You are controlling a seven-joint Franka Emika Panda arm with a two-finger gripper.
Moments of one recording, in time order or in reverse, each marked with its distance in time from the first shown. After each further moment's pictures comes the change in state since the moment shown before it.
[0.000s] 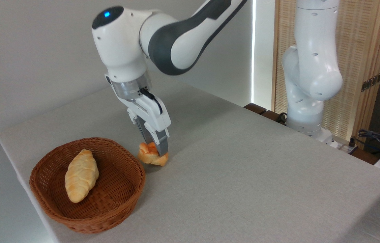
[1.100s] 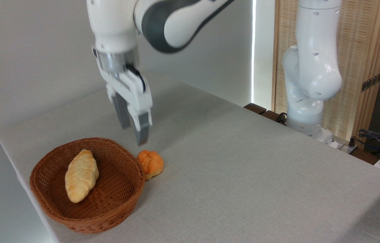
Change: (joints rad) arm -0.012 -0.039 -0.001 0.118 0.000 0.034 0.018
